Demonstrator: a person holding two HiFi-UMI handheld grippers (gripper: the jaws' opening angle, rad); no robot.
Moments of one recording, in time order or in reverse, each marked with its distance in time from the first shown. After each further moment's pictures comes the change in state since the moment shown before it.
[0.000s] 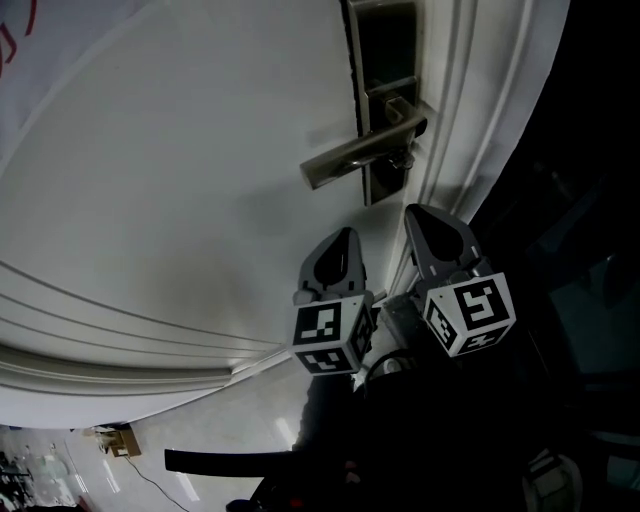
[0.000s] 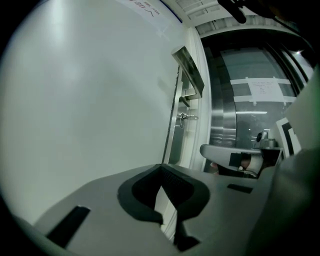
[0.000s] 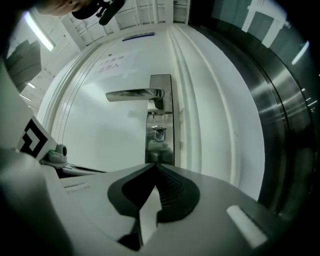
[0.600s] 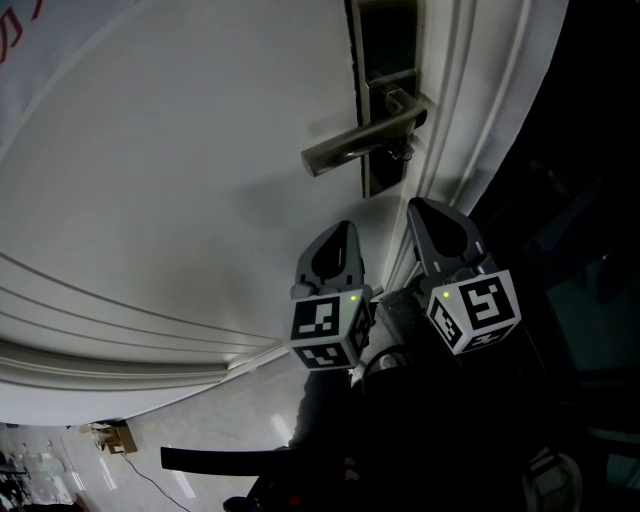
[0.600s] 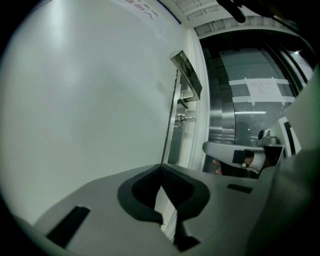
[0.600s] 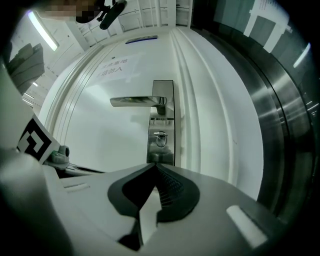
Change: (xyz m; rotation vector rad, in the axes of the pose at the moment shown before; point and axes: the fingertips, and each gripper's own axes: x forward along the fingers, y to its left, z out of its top) left arm 0.001 0.000 -0.002 0.006 -0.004 -0.007; right arm -0.006 -0.001 0.005 -0.024 -0.019 0.006
